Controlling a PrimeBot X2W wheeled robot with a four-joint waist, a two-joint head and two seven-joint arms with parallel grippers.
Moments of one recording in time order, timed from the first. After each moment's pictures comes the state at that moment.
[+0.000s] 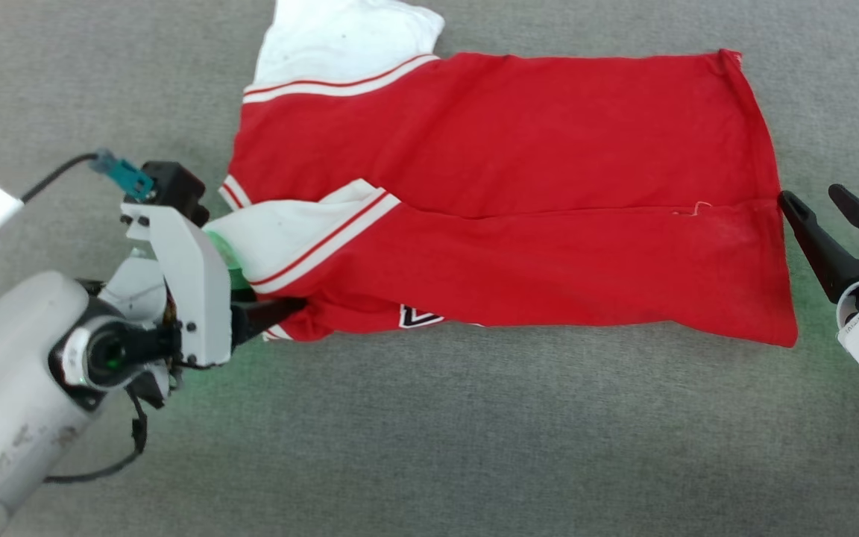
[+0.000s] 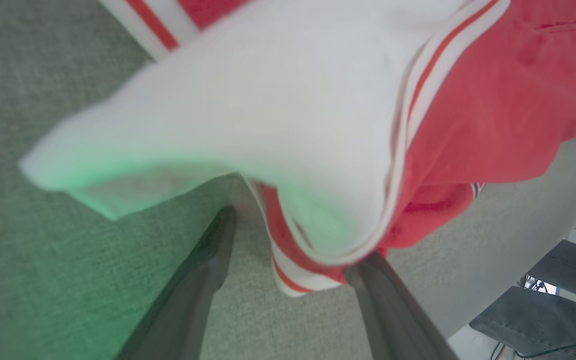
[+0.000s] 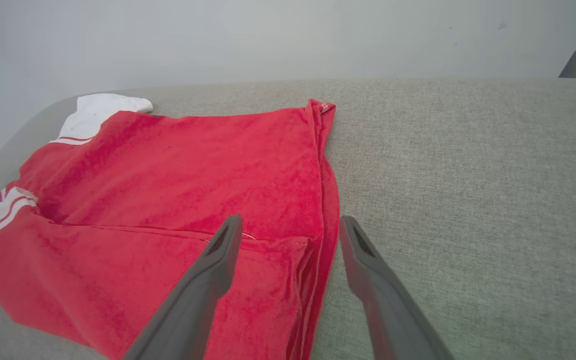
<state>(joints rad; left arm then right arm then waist) -0.89 0.80 -0.96 0.21 -1.43 0.09 0.62 -0.44 -0.52 0.15 0.09 0.81 0.13 0.29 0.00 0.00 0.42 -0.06</state>
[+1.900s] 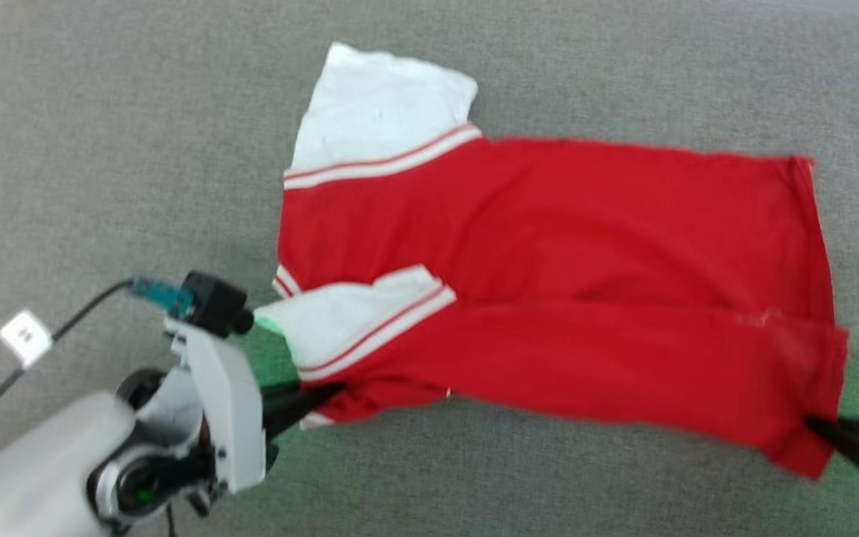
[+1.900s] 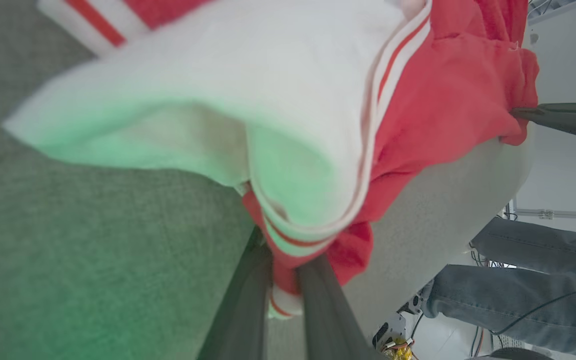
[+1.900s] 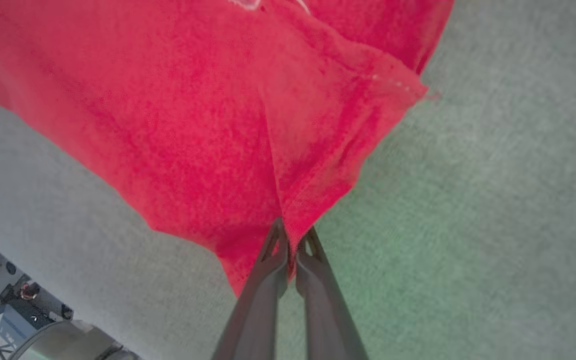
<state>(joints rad) -0.67 0.82 -0.95 0.05 -1.42 -0.06 0.40 -0.10 -0.68 0.10 -0.24 0.73 0.13 0.90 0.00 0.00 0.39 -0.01</state>
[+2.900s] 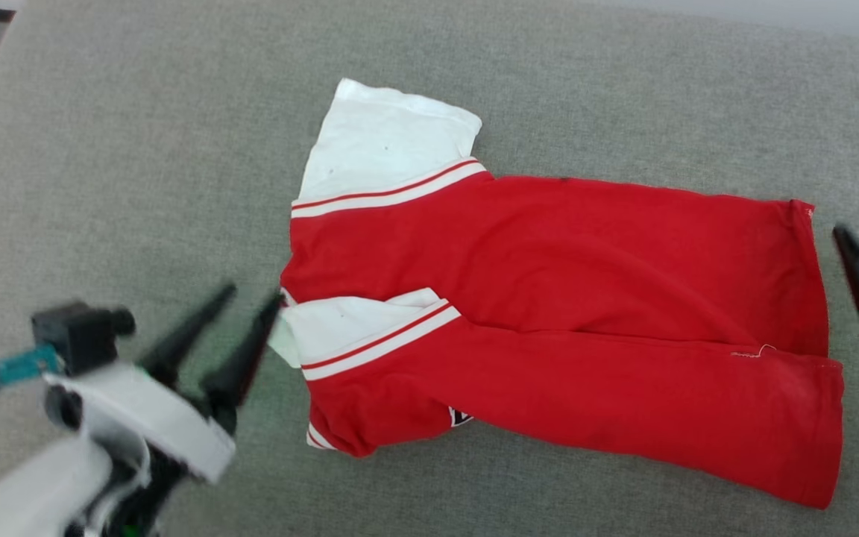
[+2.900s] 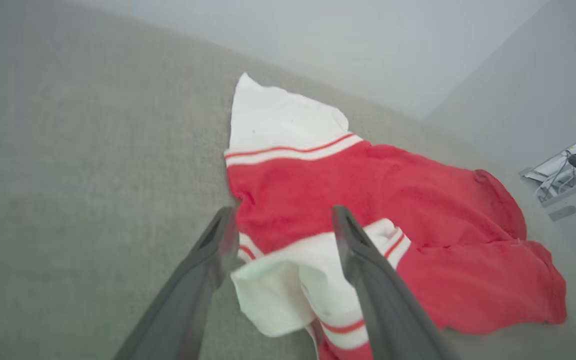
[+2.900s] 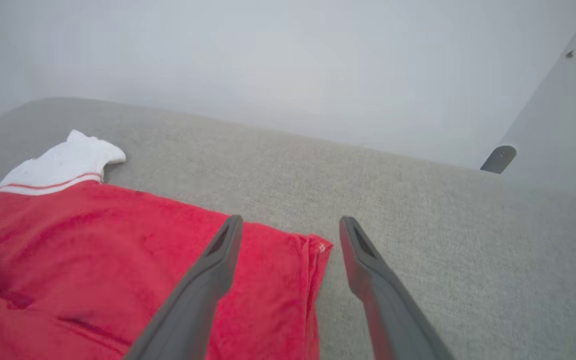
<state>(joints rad) -0.43 0.86 -0.77 -0.10 -1.28 0.09 -0.22 -0.19 -0.40 -0.09 -0.24 0.48 0.13 0.39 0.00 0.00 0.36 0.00</state>
